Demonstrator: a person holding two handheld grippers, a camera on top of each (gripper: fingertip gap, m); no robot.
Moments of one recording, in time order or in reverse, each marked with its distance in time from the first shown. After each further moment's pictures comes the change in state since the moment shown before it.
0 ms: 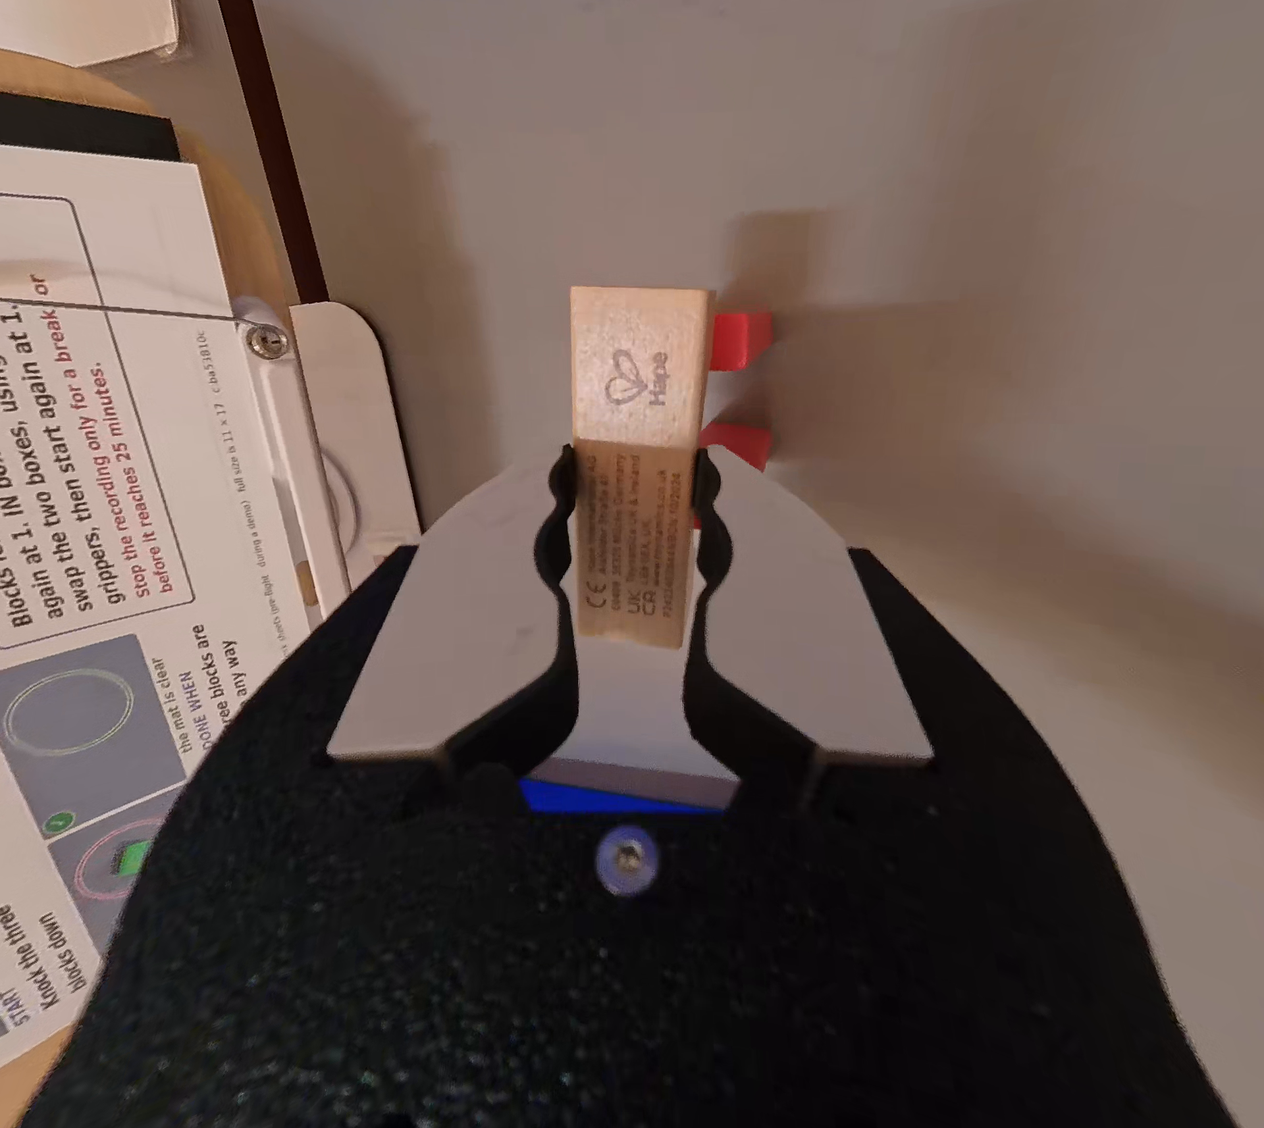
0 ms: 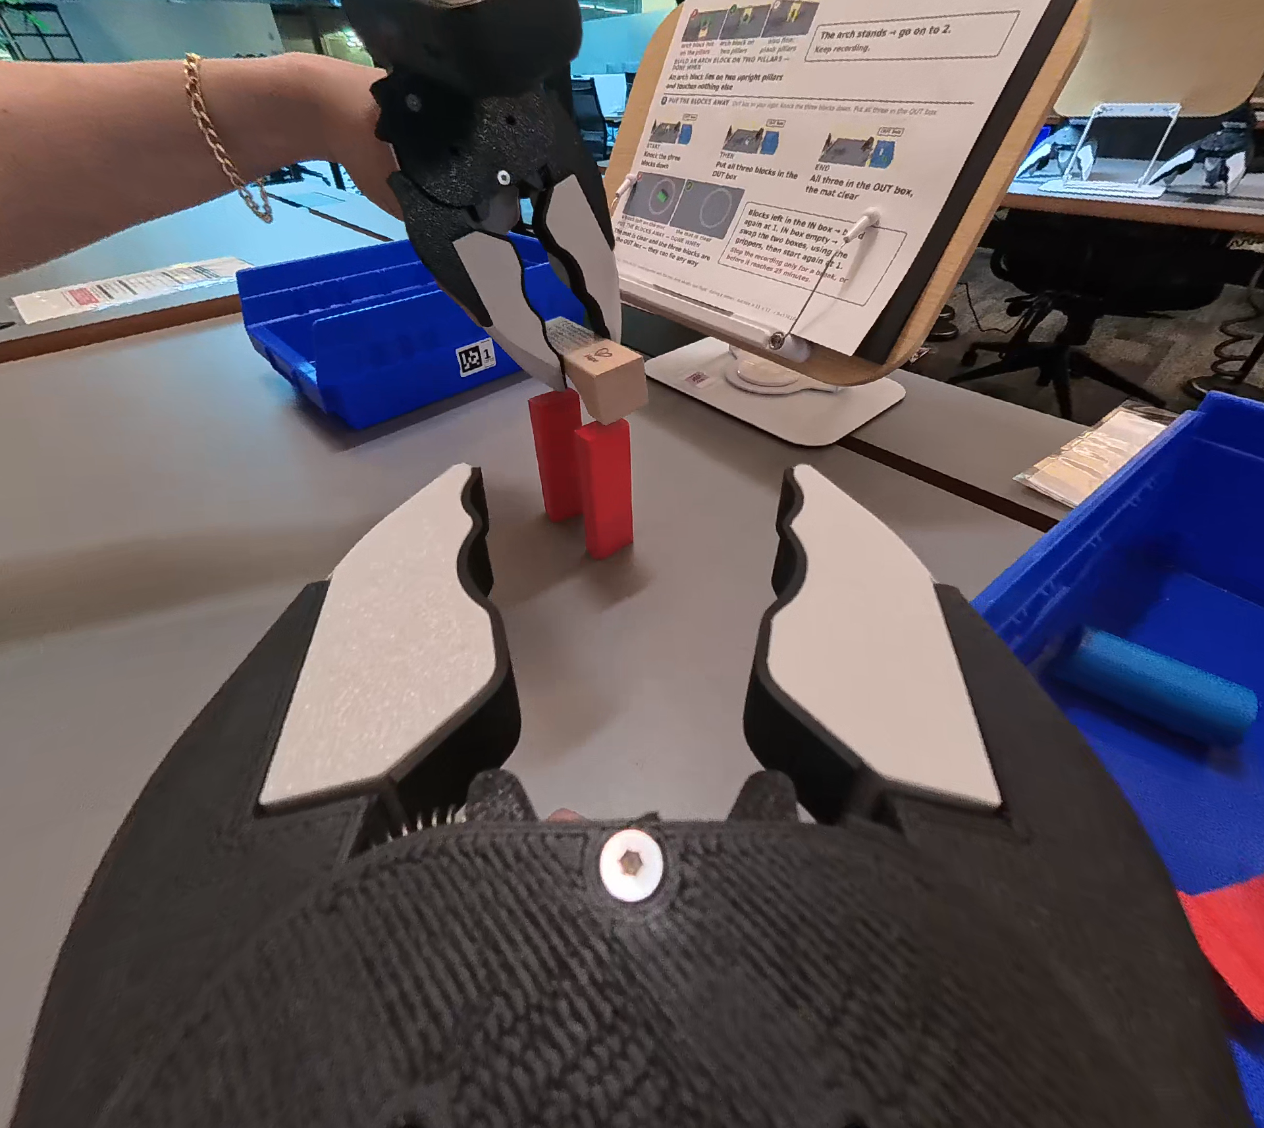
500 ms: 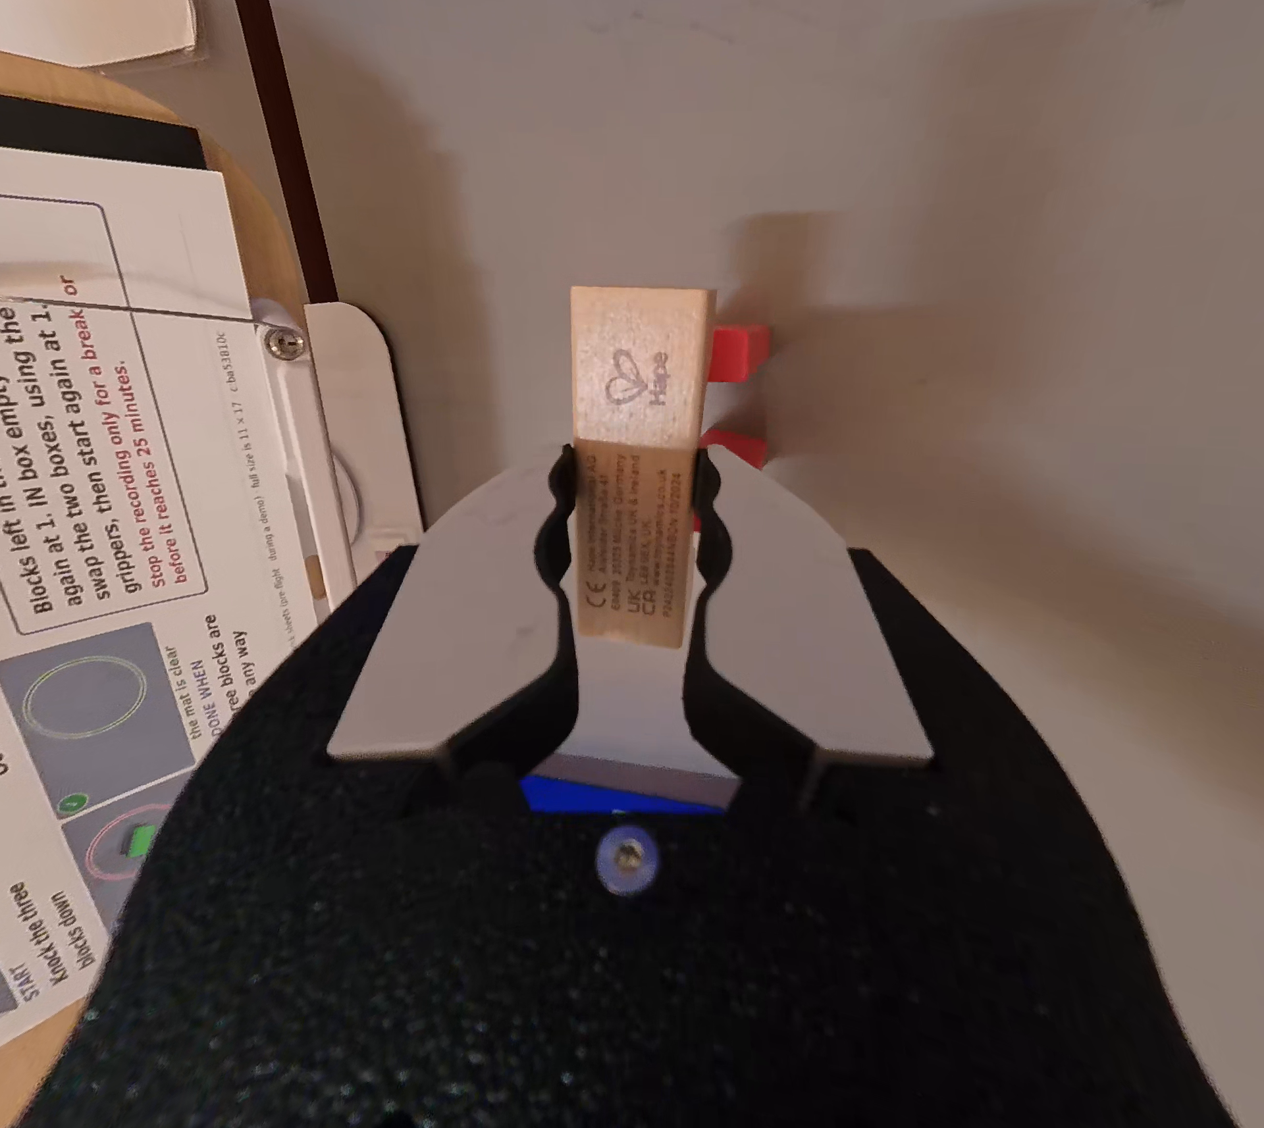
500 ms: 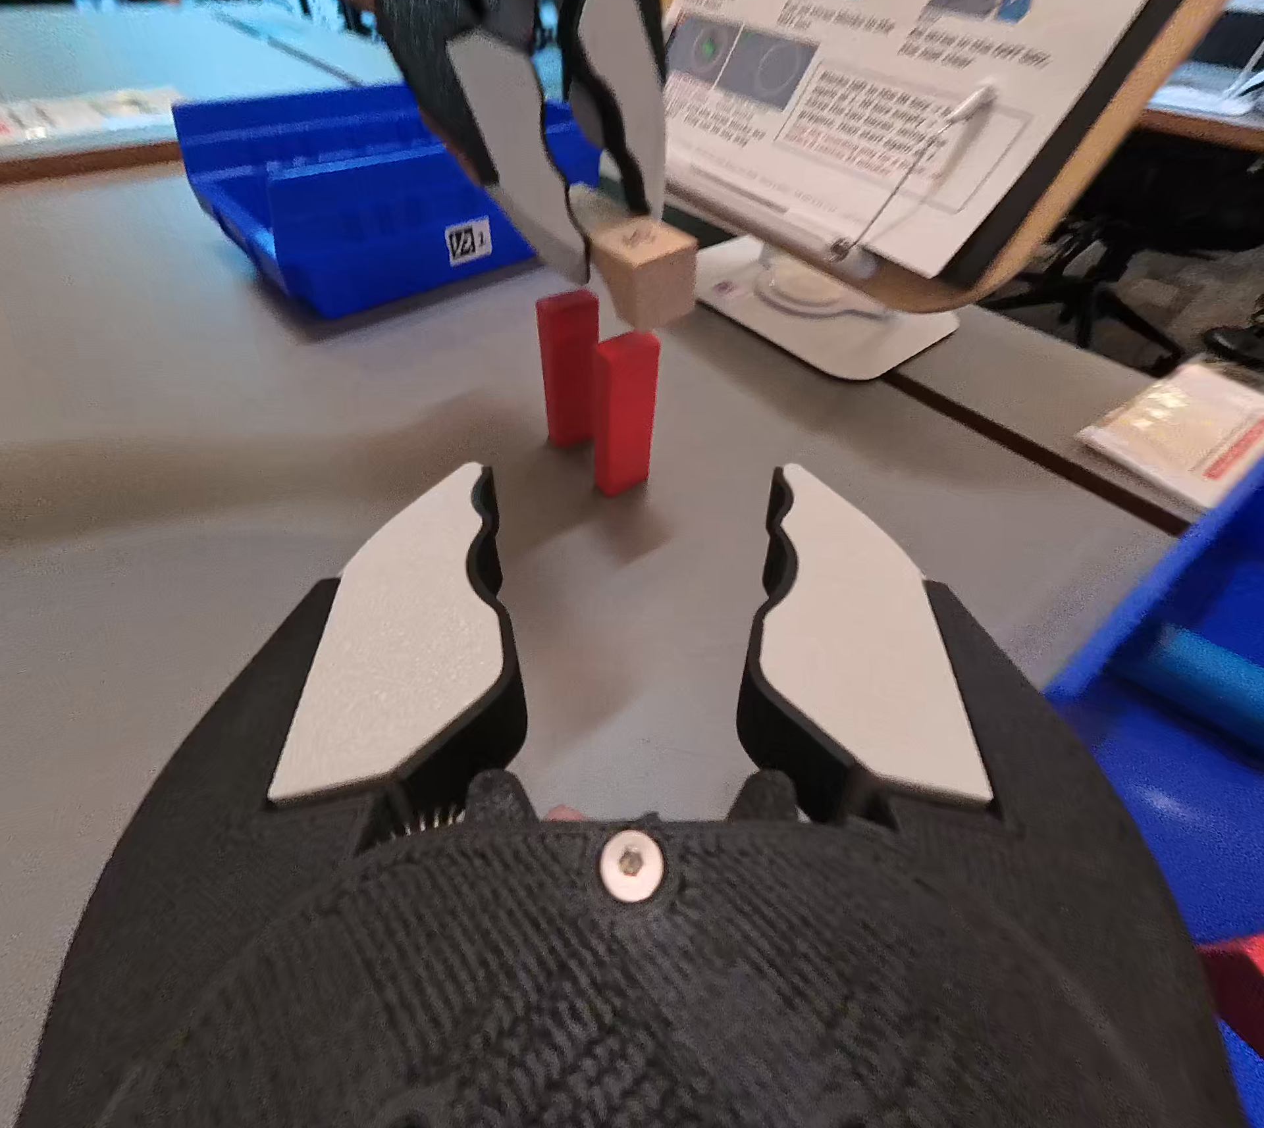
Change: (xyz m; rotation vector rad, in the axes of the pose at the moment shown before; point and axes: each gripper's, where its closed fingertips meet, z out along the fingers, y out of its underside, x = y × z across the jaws) left arm -0.001 -0.005 -0.005 0.001 -0.002 -0.023; right arm -0.014 0.038 0.031 -0.172 -0.017 -0.075
